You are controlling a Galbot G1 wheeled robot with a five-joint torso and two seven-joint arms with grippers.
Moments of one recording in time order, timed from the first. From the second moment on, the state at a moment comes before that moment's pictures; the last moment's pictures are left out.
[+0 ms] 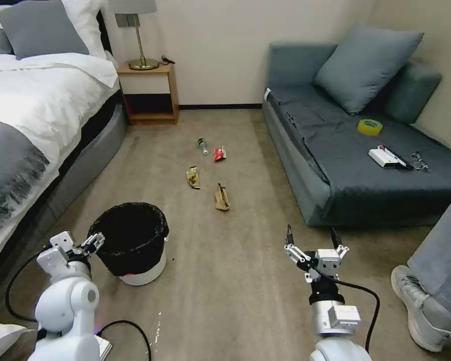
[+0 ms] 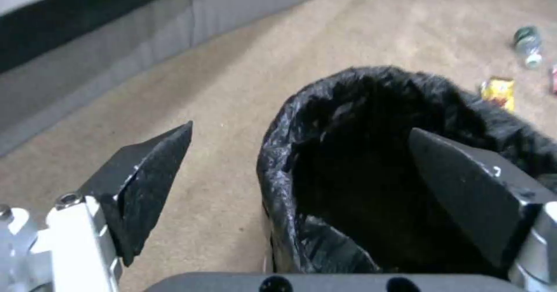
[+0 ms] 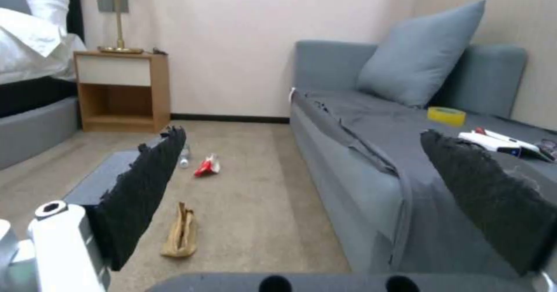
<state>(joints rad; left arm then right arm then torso) 1.20 -1.44 -0.82 -1.91 -0.46 0.62 -0.44 -1.65 1.47 0.40 2.16 -0.08 0.13 0.21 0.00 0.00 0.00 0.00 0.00</state>
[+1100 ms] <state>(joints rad) 1.05 -1.40 -0.78 -1.61 -0.69 0.69 -0.60 -1.65 1.48 0.42 2.13 -0.08 0.14 0.21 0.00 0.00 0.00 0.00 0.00</state>
